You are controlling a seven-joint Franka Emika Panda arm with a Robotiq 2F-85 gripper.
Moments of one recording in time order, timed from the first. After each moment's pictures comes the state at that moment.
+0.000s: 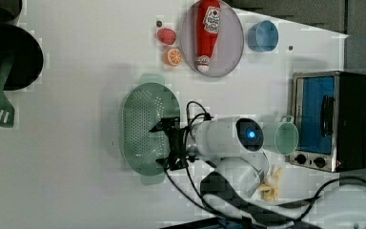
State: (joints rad) arm 0.08 0.52 0.47 -2.27 -0.08 1.09 1.28
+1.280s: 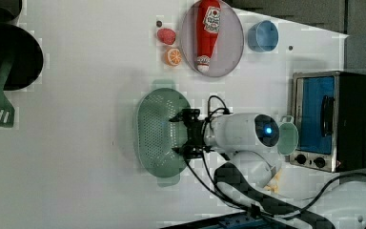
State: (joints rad) arm 0.09 0.47 0.36 -2.34 -0.10 1.16 1.30
